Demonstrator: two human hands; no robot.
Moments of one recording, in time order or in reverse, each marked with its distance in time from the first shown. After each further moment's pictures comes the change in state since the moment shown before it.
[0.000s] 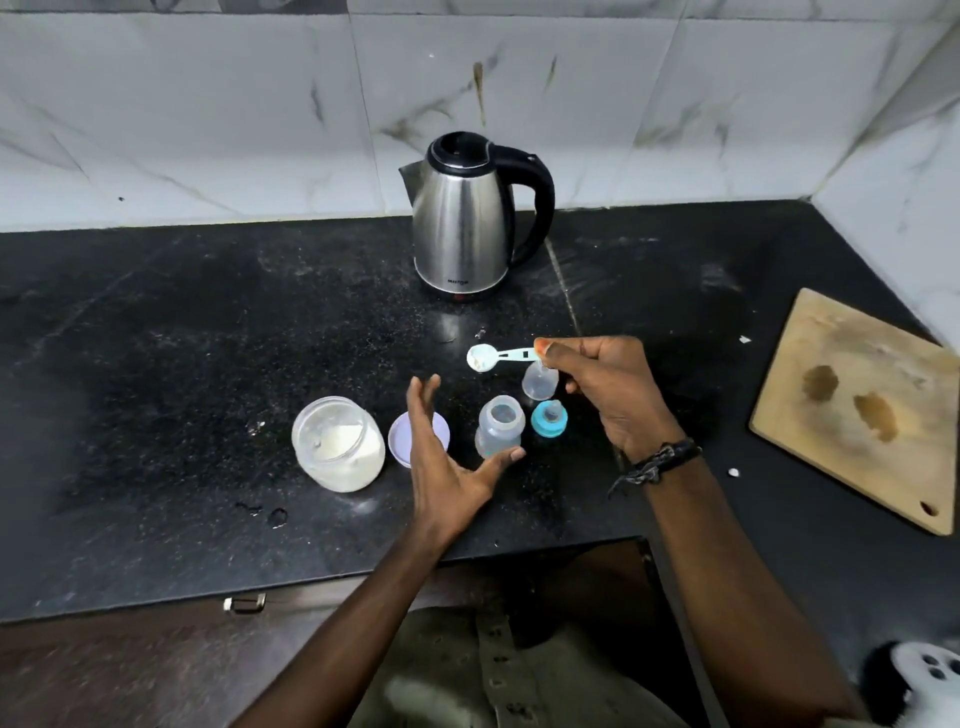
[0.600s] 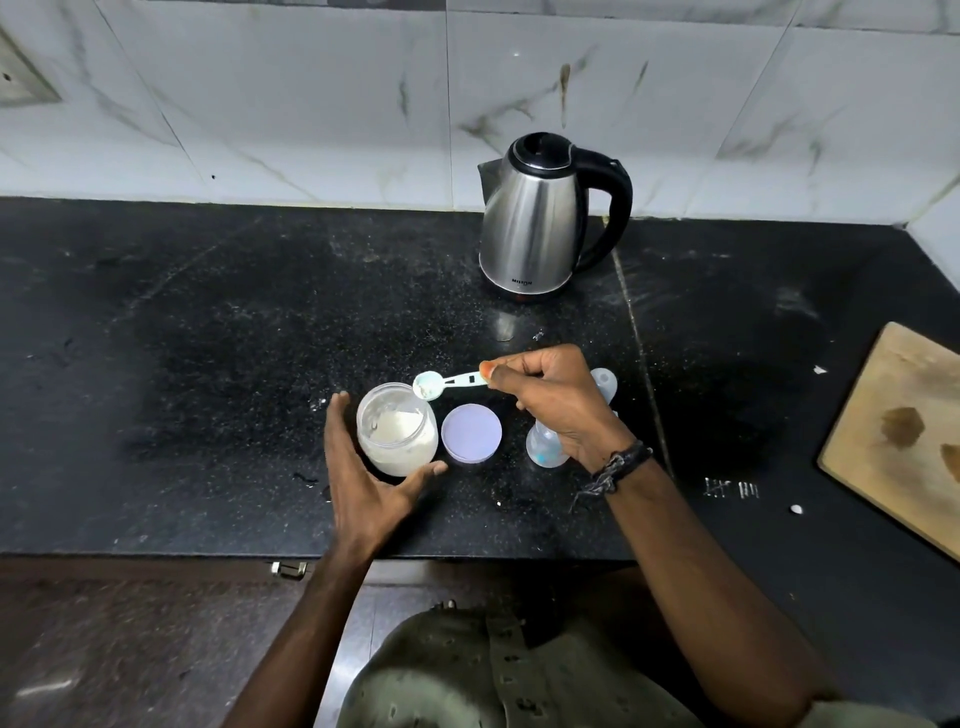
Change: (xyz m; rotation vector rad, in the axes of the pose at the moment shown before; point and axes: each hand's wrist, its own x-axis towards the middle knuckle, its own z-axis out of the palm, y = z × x) left_hand -0.011 -0.042 -0.124 0.271 0.286 -0.021; right_hand -0.002 0.004 0.097 -0.148 -0.237 -0.035
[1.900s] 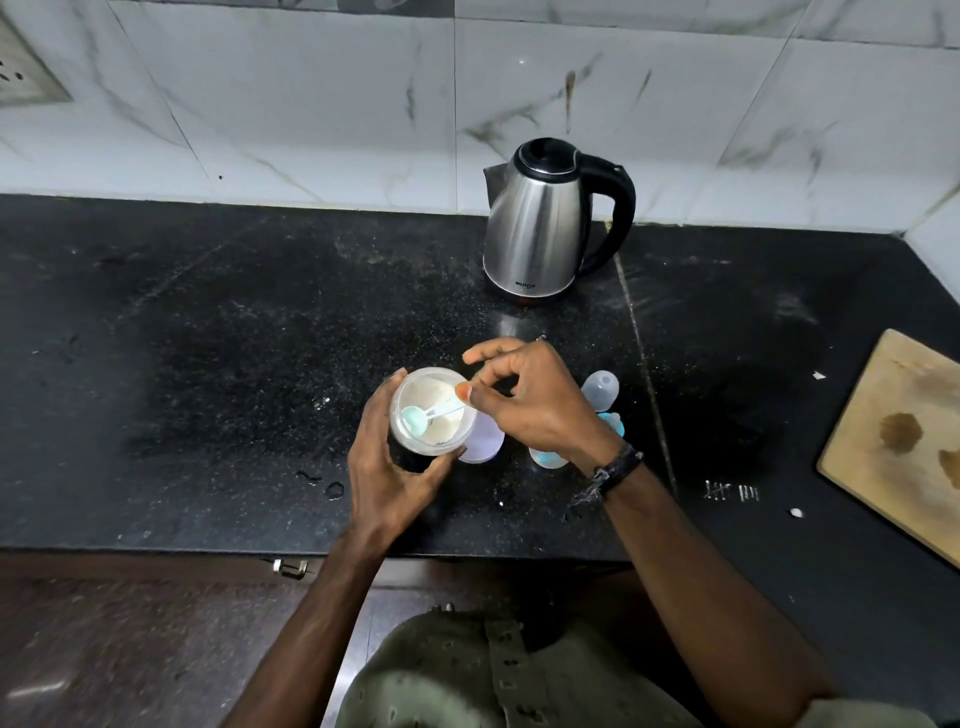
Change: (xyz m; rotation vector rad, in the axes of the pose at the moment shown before) left_hand 0.007 0.035 0.006 -0.049 -0.036 0.231; right_hand -0.012 -0.016 0.011 -0.397 -0.163 -0.301
